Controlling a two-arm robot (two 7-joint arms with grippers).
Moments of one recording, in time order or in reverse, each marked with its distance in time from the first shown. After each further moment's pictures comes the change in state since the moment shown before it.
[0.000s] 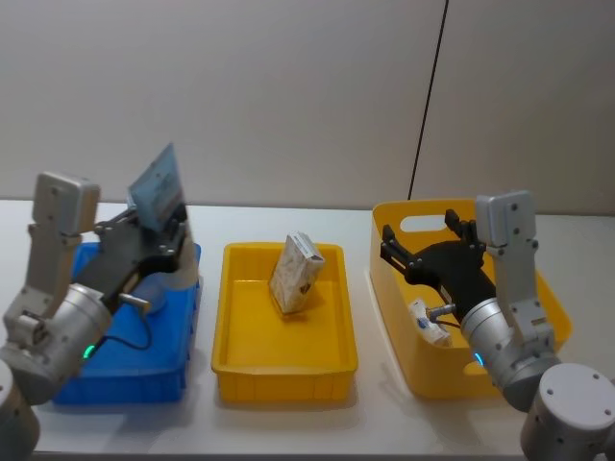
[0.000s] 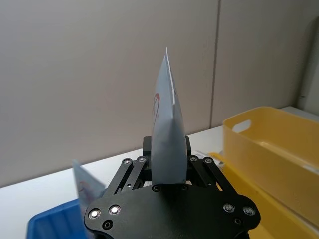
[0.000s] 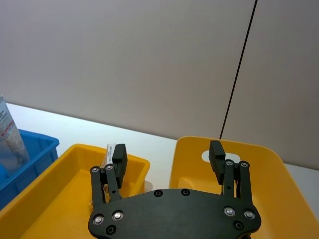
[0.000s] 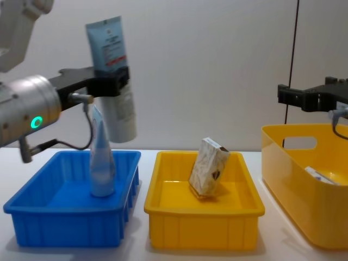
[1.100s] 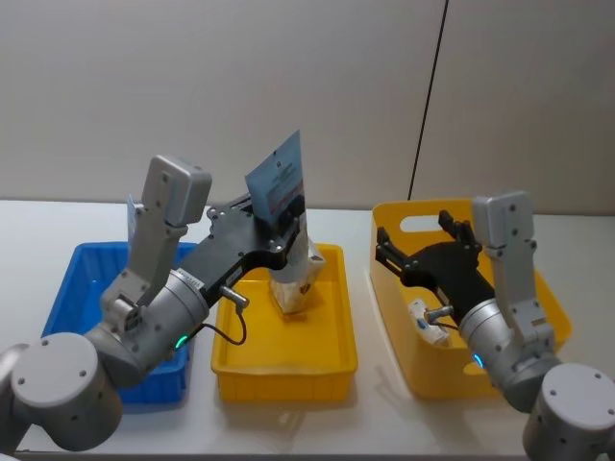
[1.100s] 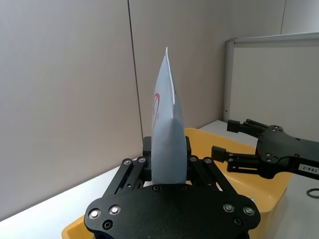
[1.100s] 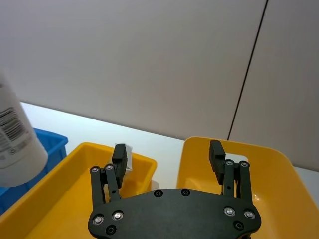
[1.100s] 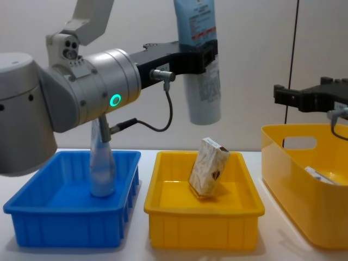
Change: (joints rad) left arm -0.067 -0.070 0.135 -0.012 -0.008 -0.013 -0.111; right arm -0.001 0.010 -0.004 -0.004 0.013 0.000 0.035
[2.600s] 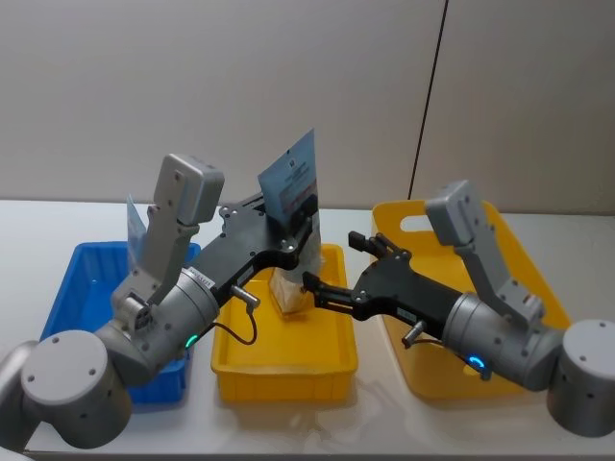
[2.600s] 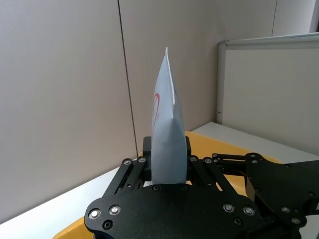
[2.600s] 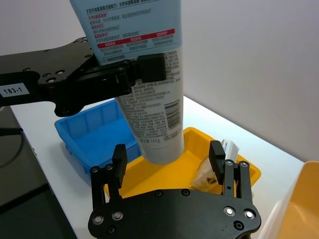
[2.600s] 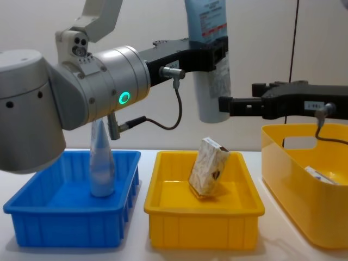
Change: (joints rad) left arm -0.008 -0.009 0.015 0.000 -0.001 -0.001 -0.010; right arm 0.103 0.172 -0.117 0.007 0.173 0.098 0.439
